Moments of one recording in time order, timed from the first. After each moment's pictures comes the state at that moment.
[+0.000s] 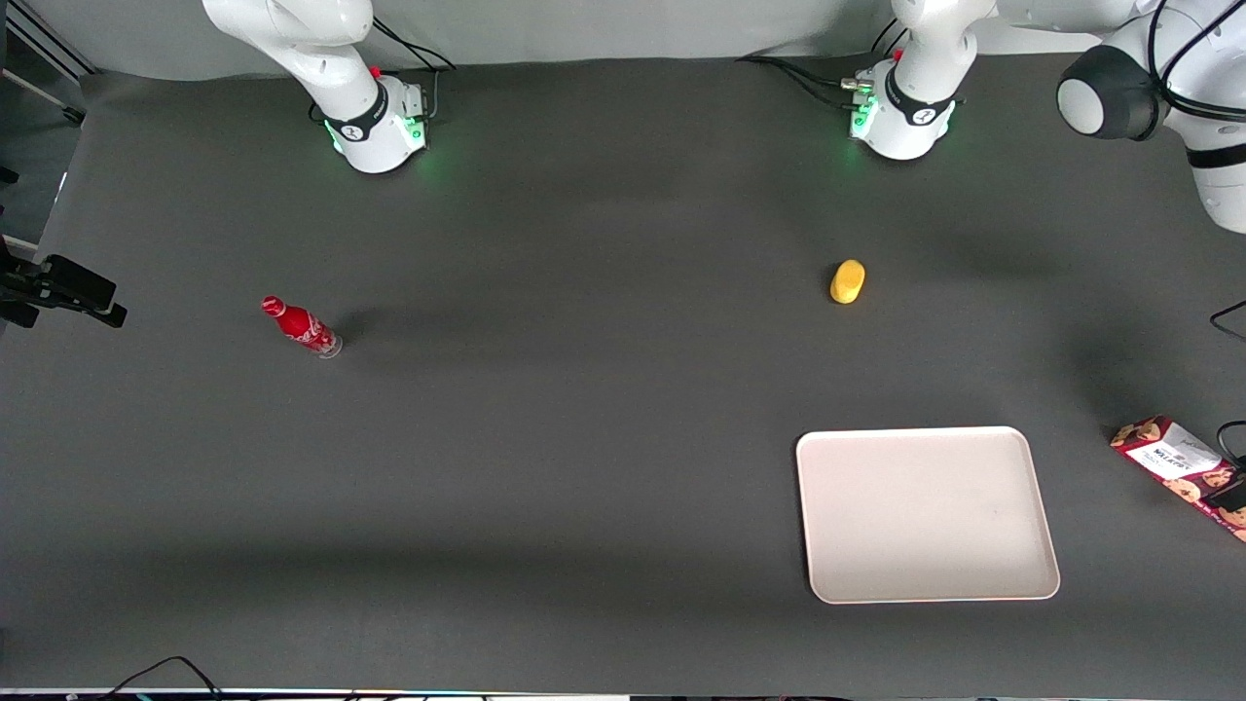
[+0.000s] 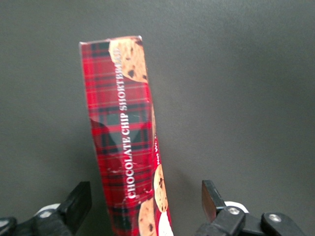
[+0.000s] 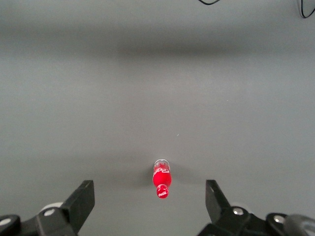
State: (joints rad) arm 0.22 0.91 0.36 -1.32 -0.48 2.37 0.07
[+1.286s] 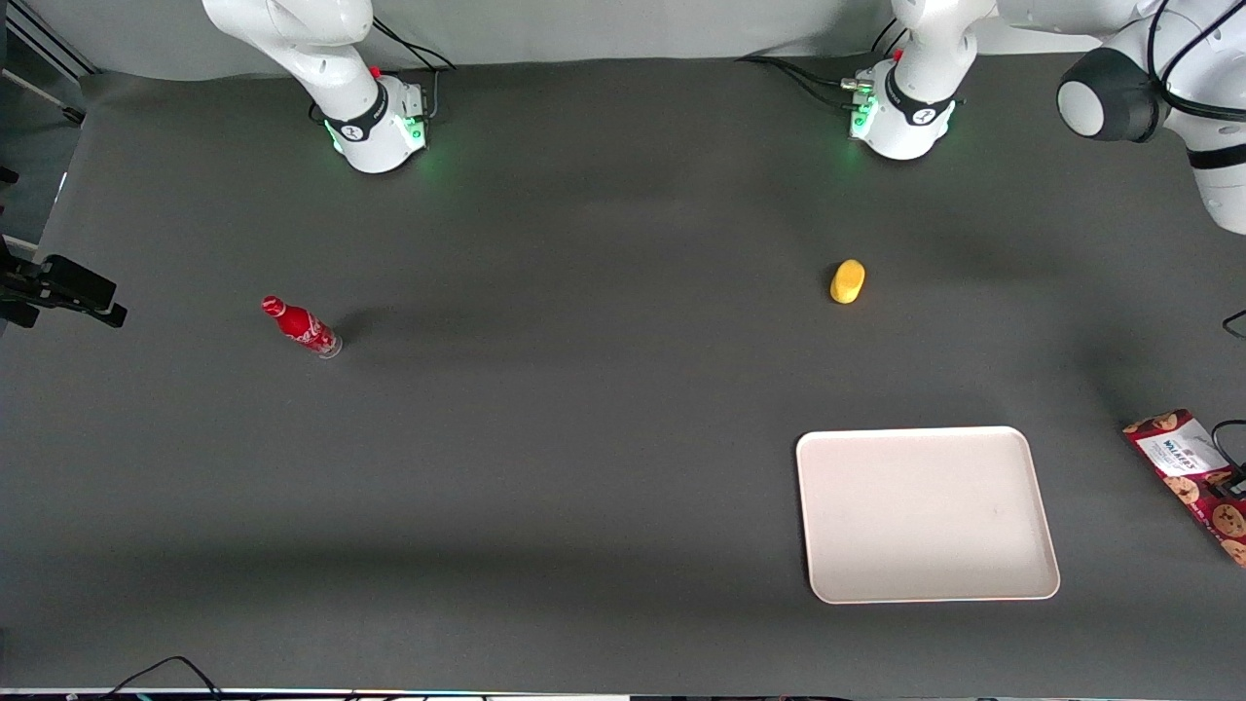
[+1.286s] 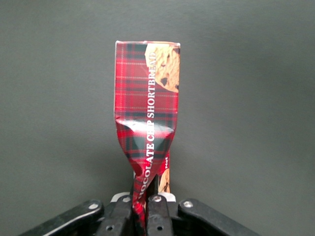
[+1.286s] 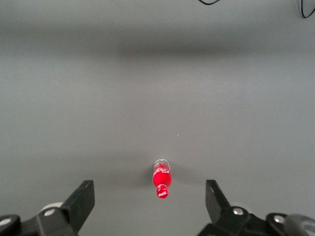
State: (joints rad) arm 0.22 0.91 0.36 -1.28 -0.48 2.30 0.24
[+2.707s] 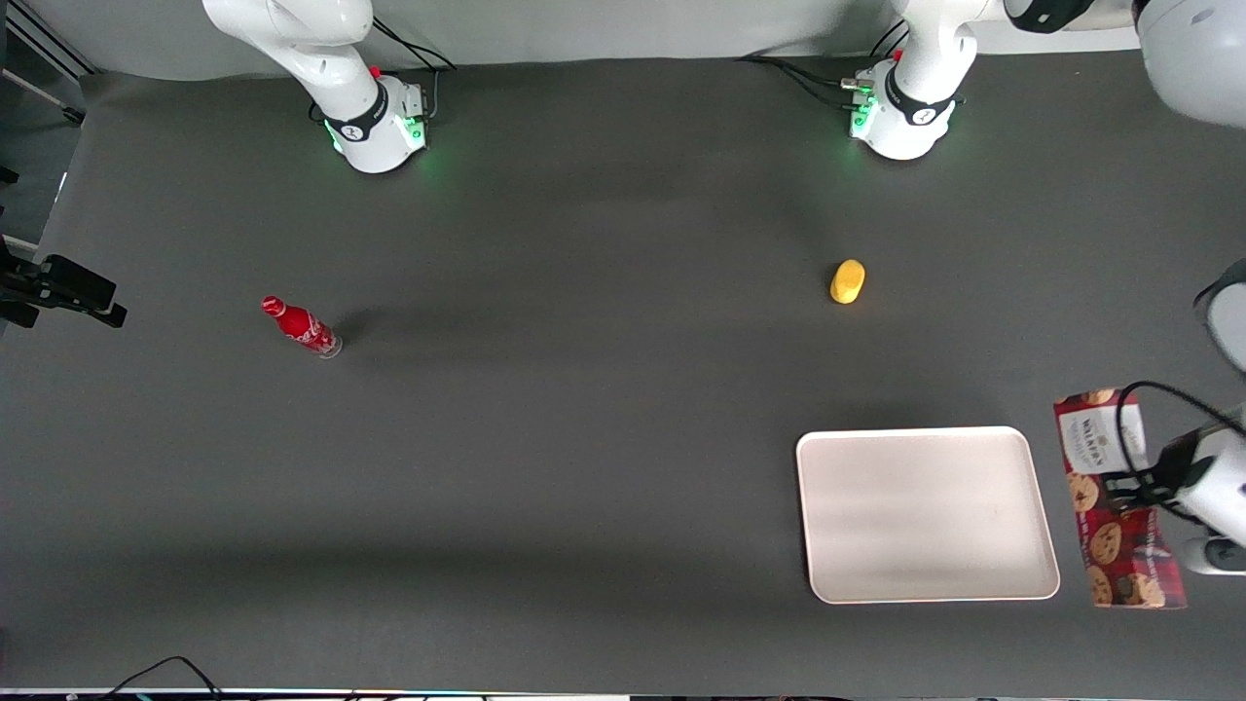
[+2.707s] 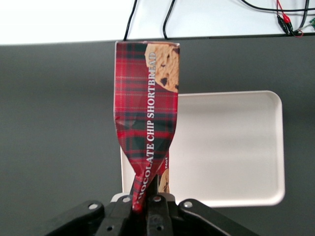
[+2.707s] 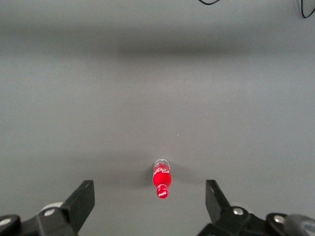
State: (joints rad) arm -0.03 0.60 0.09 -1.13 -0.03 1.88 0.06
